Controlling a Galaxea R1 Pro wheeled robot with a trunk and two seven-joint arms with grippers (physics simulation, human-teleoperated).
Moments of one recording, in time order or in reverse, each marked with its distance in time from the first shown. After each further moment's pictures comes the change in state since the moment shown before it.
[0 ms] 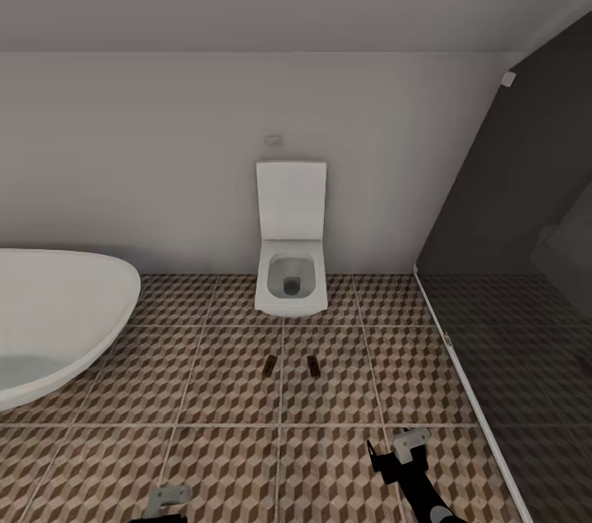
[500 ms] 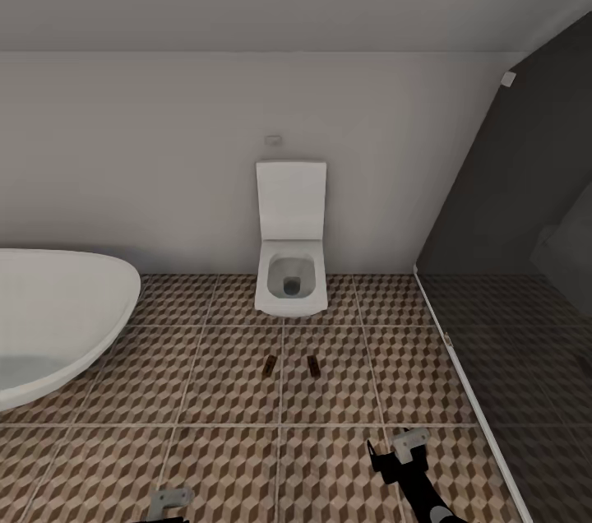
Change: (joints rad) left arm 0.000 -0.010 0.000 0.010 0.000 0.000 0.000; right arm 0.000 0.000 0.000 0.000 0.000 0.001 0.000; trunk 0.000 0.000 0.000
